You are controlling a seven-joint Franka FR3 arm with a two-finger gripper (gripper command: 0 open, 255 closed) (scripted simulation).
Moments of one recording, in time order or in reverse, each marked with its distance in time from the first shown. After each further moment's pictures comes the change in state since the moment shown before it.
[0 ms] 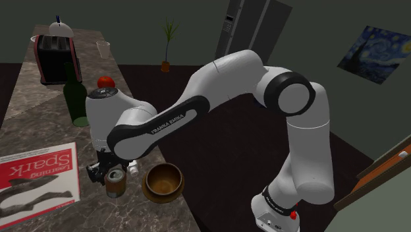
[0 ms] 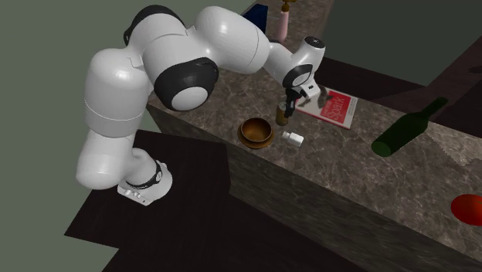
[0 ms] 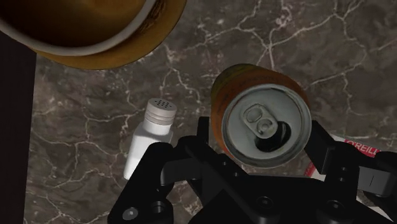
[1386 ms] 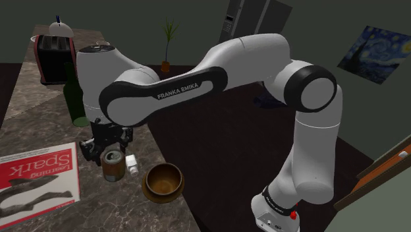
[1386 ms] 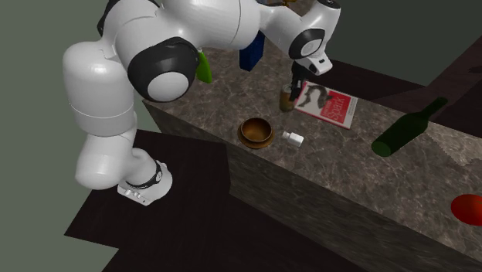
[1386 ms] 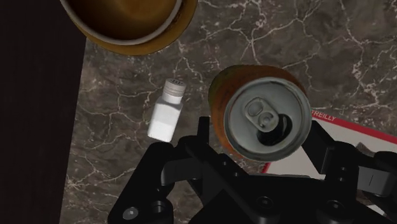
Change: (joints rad) arm -0.023 -0.130 0.037 0.095 0.061 -0.216 -0.029
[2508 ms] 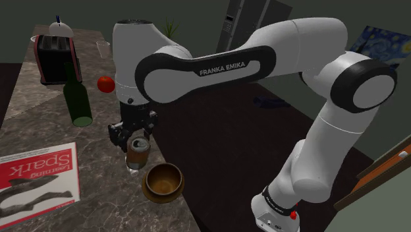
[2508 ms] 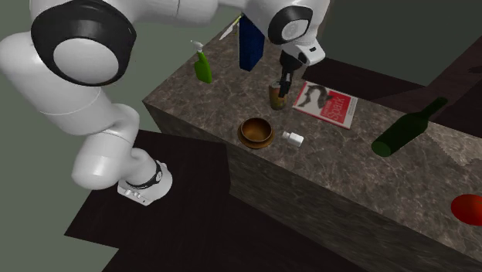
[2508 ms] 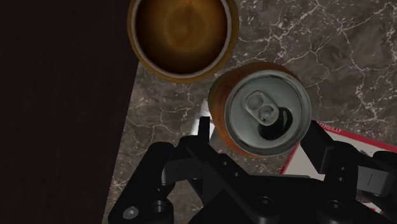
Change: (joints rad) arm -0.095 -0.305 0.024 -0.225 0.137 -0.054 -0.097
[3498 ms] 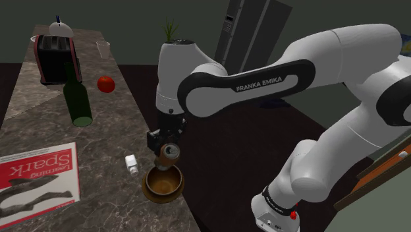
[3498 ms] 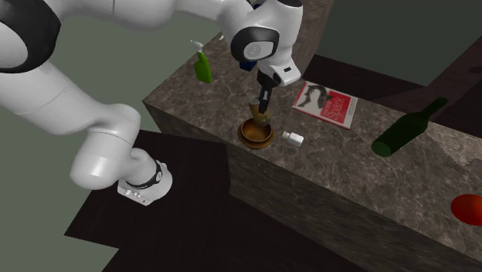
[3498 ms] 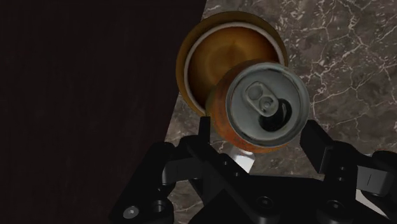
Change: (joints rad) arm -0.047 -0.289 -0.037 -0.364 0.140 0.095 -0.152
